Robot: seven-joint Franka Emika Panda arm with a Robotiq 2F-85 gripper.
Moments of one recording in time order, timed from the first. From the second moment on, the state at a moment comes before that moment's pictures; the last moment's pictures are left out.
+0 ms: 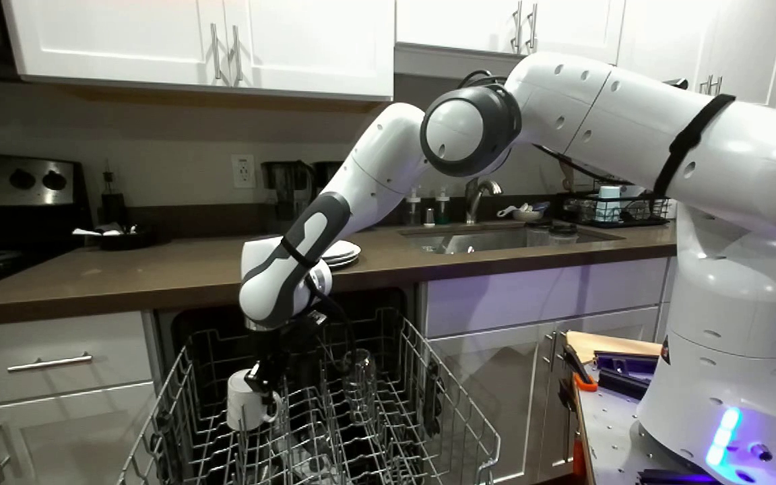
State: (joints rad) arm -0.02 1.15 0.03 -1.32 0.00 2.50 -0.13
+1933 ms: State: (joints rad) arm 0.05 1.12 -0.03 -1.39 -0.01 2.60 -0.04
